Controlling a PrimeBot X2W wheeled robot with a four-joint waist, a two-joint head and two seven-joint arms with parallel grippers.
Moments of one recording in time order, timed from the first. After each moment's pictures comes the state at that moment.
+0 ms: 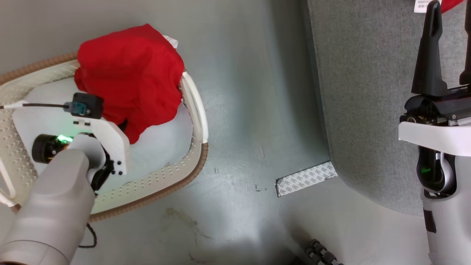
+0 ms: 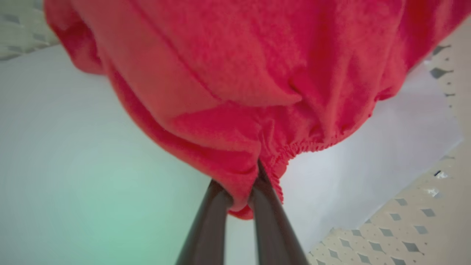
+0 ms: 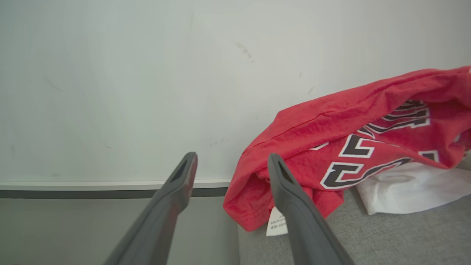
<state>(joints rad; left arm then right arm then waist) -1.00 0.32 -0.65 1.16 -0.57 -0.13 0.03 -0.63 -0.05 0.05 0.02 0.37 0.13 -0.26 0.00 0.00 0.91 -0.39</state>
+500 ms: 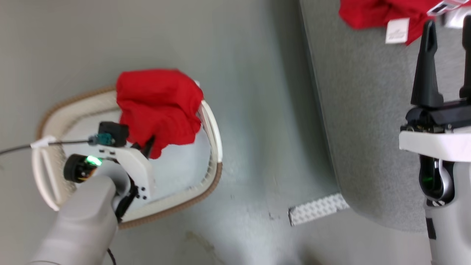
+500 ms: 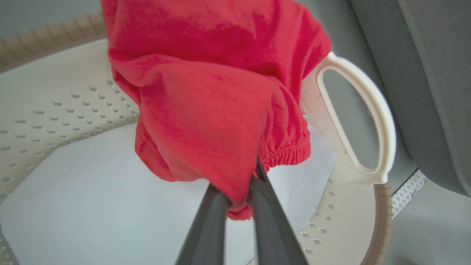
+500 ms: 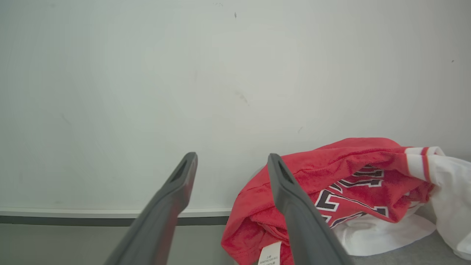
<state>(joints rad) -0.90 0.29 -0.79 1.09 -0.69 -0.13 -0.15 -0.60 -0.05 0.02 0.06 0.30 0.13 -0.26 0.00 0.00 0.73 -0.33</state>
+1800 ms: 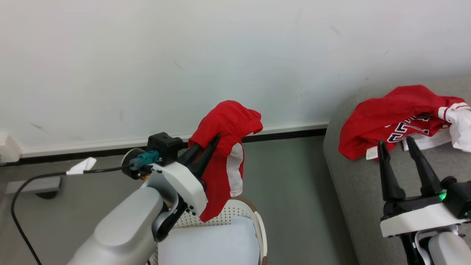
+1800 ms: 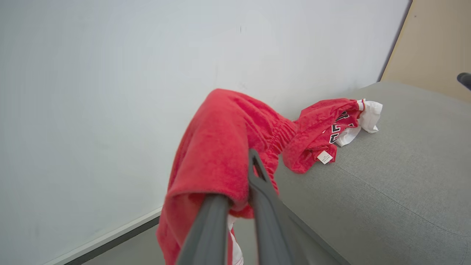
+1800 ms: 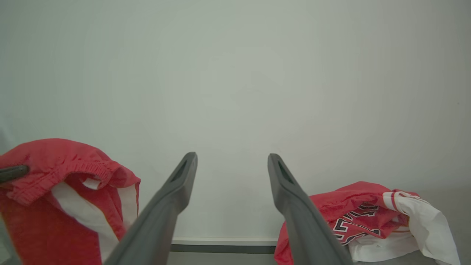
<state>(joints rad) -0.74 0.28 -0.82 0.60 -0.65 -0.09 -0.24 -0.30 -0.17 0.14 0.25 0.38 0.13 -0.26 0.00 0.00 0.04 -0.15</state>
